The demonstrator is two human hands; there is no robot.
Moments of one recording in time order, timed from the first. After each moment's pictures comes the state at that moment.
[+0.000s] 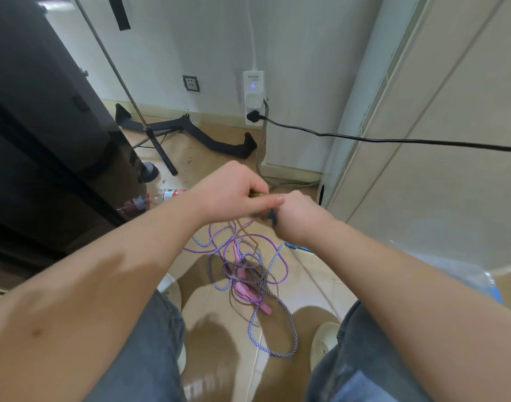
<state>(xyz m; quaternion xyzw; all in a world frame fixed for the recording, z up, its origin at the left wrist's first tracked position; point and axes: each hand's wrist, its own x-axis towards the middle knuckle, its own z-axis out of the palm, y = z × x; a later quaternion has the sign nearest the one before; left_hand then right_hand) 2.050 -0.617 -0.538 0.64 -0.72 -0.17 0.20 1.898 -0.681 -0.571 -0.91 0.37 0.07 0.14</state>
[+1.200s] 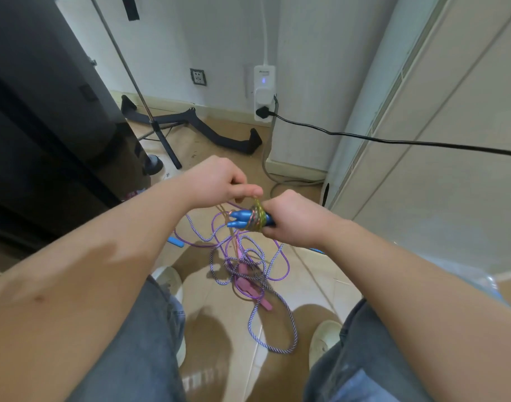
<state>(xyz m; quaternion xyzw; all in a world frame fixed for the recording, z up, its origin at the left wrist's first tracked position) 2.088 -0.612 -0.542 0.72 -0.66 -0.19 0.11 1.900 -0.676 -0.571 -0.96 0.20 0.03 0.17</state>
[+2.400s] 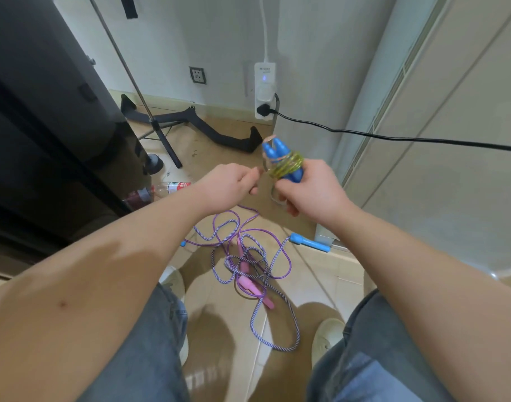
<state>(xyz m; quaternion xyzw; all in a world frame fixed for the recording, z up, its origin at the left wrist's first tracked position) 2.071 -0.616 -0.559 0.76 -0.59 -0.21 0.17 1.894 -0.690 -0.557 -0.76 0.41 -0.22 0.45</state>
